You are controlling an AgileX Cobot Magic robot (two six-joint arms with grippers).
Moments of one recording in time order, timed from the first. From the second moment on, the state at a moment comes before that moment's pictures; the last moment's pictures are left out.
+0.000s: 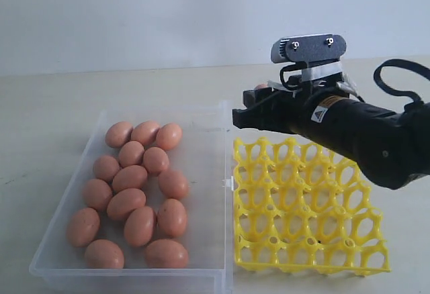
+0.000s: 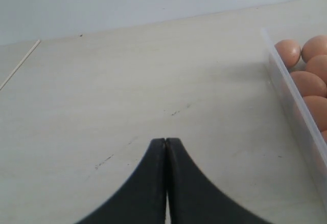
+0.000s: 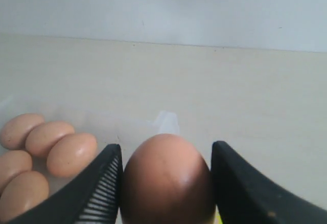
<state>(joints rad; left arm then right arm) 0.04 0.01 0.00 0.10 0.39 0.03 0.54 1.70 -0.70 0.18 -0.53 0.02</state>
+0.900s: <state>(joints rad) 0.04 0.01 0.00 0.10 0.39 0.03 0.54 1.99 -0.76 0.06 -0.69 0.08</state>
